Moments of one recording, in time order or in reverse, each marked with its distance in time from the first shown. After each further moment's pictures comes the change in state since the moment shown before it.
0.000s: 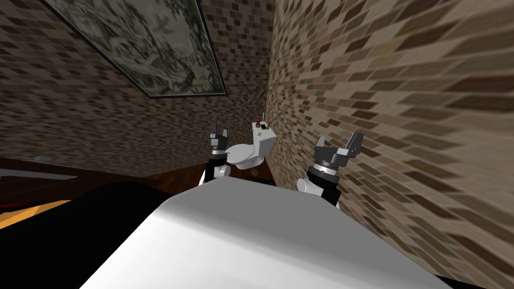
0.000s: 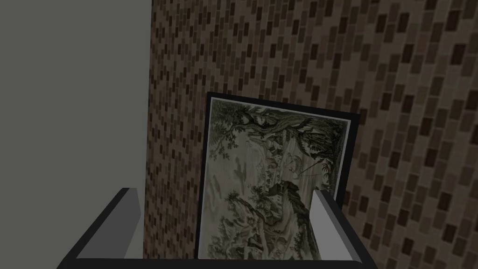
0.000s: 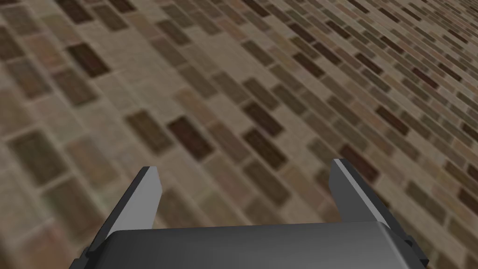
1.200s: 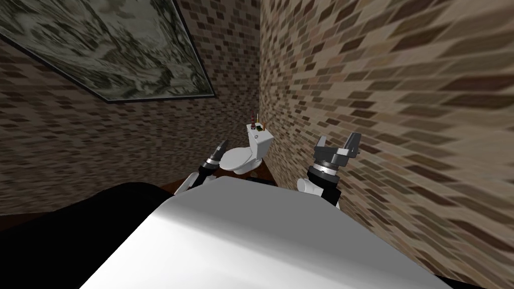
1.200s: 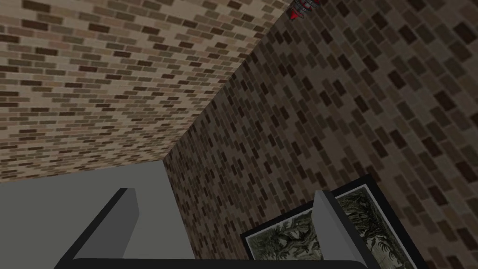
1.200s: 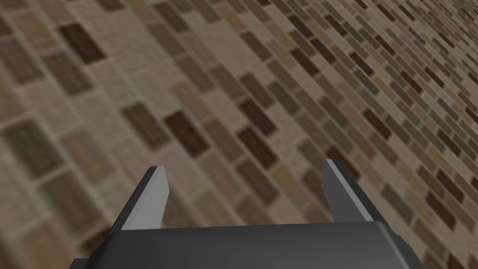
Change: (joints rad) left arm 0.198 0.316 0.113 0.110 -0.312 -0.115 -0.116; right arm 0.000 0.000 0.000 0.000 0.000 0.000 0.000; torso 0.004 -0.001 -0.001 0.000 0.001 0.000
